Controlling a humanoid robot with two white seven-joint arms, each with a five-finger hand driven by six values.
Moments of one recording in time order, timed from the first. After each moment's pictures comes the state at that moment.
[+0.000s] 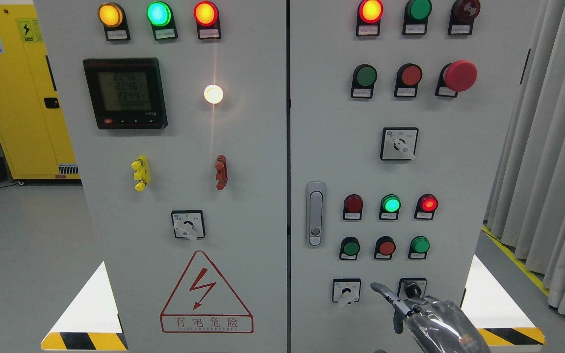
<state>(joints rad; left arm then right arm) 0.00 -0.08 -0.15 0.00 0.09 -0.11 -0.01 -0.14 -0.12 -0.08 -2.00 1.04 -0.41 0.34</state>
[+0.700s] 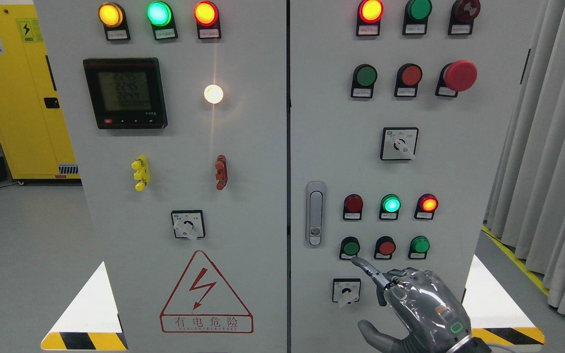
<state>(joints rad) 0.00 -0.10 -0.15 0.00 0.09 -0.11 -0.01 -0.24 -0.12 -0.02 -1.94 1.10 -0.40 0.35</state>
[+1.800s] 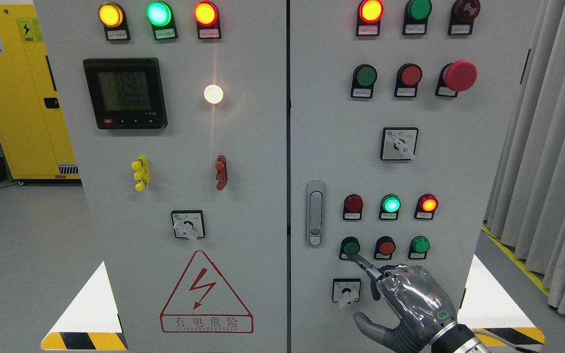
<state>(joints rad) 0.00 -0.11 -0.15 0.00 0.09 -0.11 -0.01 -0.31 -0.12 0.00 -1.82 1.10 -0.38 0.34</state>
